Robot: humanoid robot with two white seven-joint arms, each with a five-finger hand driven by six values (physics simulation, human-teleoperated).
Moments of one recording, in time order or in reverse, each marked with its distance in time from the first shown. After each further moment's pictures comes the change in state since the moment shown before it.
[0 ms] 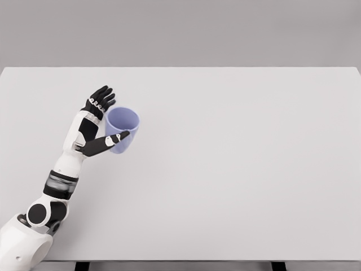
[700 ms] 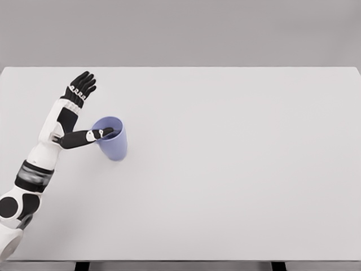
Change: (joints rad) left arm -0.012 0.167 0.031 -0.099 -0.006 0.012 -0.002; right arm 0.000 0.000 0.000 0.000 0.000 0.000 0.000
